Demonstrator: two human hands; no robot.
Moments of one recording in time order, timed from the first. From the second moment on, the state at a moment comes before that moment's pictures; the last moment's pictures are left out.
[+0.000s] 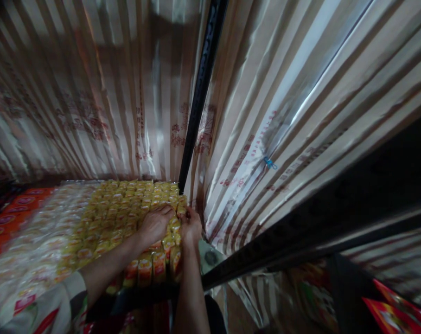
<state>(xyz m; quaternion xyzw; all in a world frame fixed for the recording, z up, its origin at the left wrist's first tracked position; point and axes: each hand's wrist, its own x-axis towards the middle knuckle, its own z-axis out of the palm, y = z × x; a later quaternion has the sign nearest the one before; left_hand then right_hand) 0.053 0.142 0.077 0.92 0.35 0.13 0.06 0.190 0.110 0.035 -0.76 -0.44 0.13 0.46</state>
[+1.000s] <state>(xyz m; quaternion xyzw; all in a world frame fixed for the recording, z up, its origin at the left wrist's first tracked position) 0.061 0.141 0.085 0.92 0.37 0.09 0.07 0.180 0.085 0.046 -0.81 -0.42 0.16 0.38</state>
